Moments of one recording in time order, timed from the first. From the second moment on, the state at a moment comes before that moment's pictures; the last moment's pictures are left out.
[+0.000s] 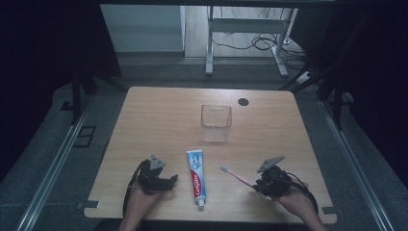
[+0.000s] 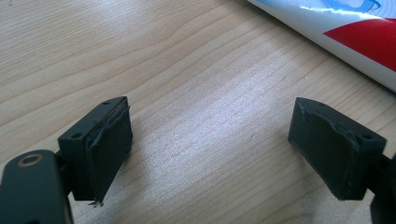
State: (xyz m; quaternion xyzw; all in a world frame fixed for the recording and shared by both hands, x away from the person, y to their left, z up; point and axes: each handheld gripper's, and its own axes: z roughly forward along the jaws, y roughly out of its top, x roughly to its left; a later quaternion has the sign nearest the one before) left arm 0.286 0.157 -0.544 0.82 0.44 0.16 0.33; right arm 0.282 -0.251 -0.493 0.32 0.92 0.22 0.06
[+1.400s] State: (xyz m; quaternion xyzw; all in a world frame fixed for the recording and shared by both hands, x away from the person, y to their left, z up) left arm 0.287 0.157 -0.544 0.82 0.44 0.16 0.33; right arm 0.330 -0.189 -0.497 0.29 0.95 0.09 0.02
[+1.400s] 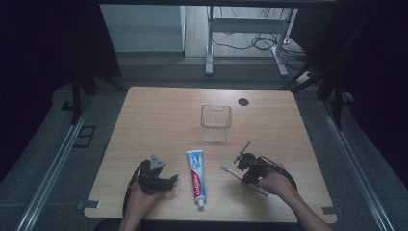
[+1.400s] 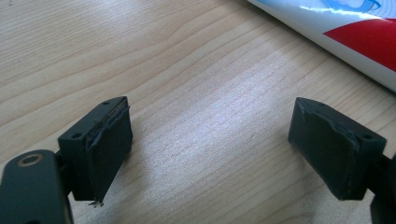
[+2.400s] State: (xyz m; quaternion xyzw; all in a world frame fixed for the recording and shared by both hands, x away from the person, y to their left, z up) left arm 0.287 0.157 -0.544 0.82 0.44 0.16 0.33; right arm 0.338 -0.204 -0.448 0.31 0.93 0.19 0.05
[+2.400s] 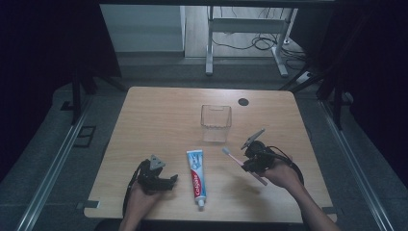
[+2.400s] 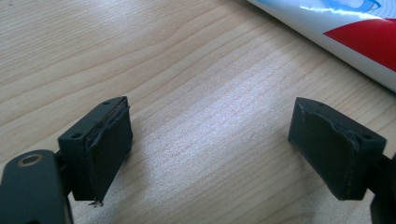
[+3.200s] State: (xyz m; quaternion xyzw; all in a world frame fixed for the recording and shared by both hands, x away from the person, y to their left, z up) left arm 0.287 0.157 -0.544 0.82 0.44 0.16 0.33; right arm 0.366 -0.212 -0.426 0.35 0.89 0.28 0.08
